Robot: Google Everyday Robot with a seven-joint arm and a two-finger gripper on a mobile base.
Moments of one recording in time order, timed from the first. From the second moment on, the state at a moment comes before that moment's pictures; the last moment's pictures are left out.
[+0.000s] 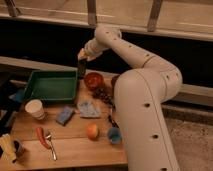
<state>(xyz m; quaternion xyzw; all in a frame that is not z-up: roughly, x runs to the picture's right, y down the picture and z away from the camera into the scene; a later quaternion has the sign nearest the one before) -0.097 -0.193 0.863 -0.26 -0.13 0.68 0.67</state>
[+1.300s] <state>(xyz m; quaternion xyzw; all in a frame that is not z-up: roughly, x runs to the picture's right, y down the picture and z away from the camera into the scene) -0.035 -0.154 0.926 -0.19 -0.08 0.76 0.62</state>
